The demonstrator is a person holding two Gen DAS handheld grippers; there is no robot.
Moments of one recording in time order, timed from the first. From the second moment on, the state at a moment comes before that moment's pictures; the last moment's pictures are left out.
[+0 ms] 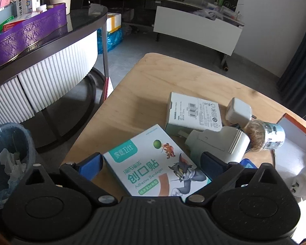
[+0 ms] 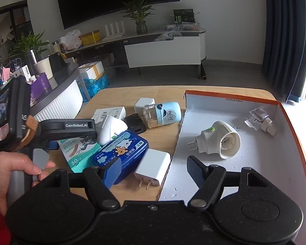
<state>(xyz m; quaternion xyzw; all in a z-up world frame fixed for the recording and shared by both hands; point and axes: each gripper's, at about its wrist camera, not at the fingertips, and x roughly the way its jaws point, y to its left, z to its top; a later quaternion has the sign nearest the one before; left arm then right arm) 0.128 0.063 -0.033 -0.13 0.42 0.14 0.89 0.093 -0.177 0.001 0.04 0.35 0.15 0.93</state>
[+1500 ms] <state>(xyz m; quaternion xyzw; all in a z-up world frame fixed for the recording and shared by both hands) 0.045 0.106 -0.009 -0.08 0.35 0.06 0.93 0.182 -0.094 -0.038 0.11 0.47 0.11 0.87</state>
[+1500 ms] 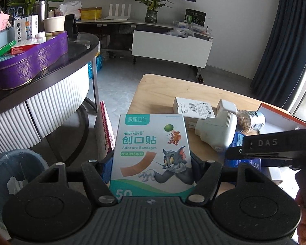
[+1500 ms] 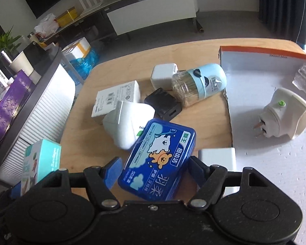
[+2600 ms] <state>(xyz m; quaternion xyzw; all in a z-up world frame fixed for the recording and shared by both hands) 0.028 0.079 0.007 -0.06 0.33 0.02 0.94 0.124 -0.138 -0.032 -0.05 0.39 0.10 0.91</state>
